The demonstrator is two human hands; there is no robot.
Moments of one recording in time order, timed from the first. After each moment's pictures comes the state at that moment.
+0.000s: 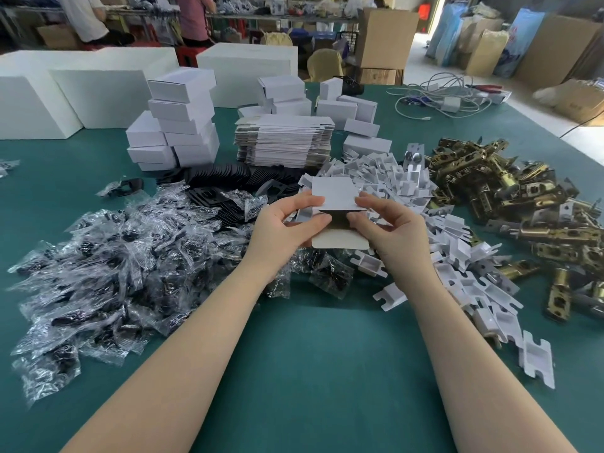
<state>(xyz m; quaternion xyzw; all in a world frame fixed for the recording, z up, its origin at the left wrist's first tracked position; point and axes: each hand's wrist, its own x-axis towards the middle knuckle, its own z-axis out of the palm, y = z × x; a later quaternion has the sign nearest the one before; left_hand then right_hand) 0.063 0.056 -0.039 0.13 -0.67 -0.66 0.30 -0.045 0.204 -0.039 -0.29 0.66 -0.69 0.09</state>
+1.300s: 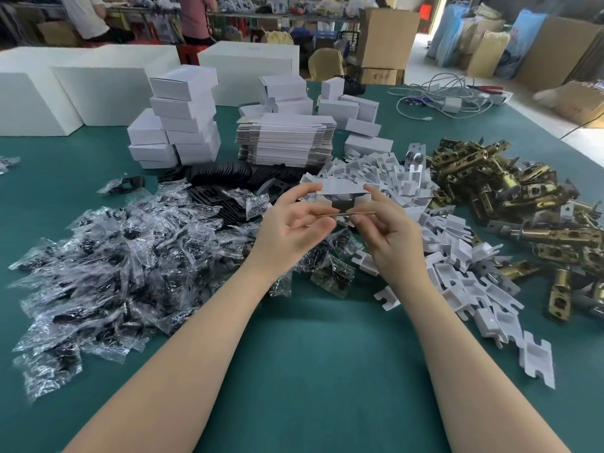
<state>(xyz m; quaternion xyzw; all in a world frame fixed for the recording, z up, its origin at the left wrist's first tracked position) 0.072 0.062 -0.033 0.02 -0.77 -0.55 0.32 -0.040 0.203 -0.045 -0.43 0.69 -0.58 -0.03</state>
